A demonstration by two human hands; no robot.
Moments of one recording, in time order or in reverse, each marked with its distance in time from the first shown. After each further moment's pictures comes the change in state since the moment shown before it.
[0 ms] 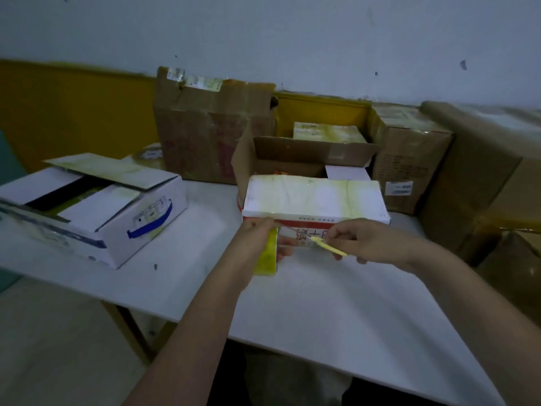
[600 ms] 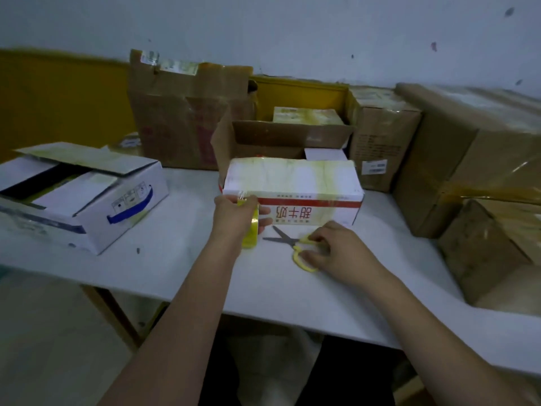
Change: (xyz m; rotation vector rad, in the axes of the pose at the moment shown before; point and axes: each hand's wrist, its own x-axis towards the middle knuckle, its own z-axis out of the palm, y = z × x) left_hand 0.015 -0.008 0.011 0.023 0.278 0.140; right_hand 0.004 0.061 0.069 -0.380 0.455 -0.066
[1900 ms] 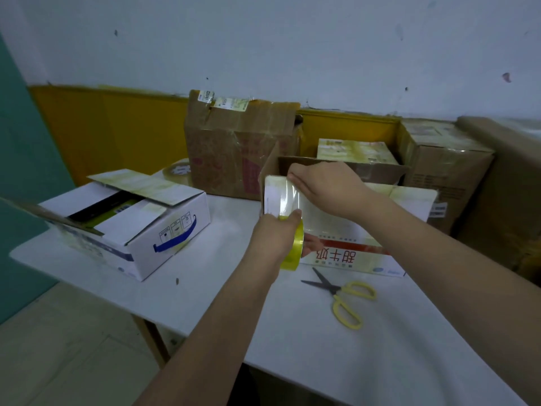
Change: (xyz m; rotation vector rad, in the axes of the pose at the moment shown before) left_hand -0.006 0.048 -0.001 -0.089 -0.113 -0.052; right_hand 0.159 -0.103 -0.083 -0.380 0.239 -0.668
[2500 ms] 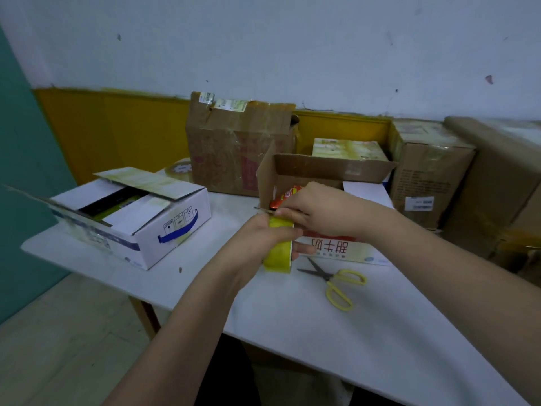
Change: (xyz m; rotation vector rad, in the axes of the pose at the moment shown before) left_hand -0.054 0.009 -0.029 0.029 -0.372 0.115; right_hand -0.036 -0.045 -0.027 0.264 -0.279 -0.119
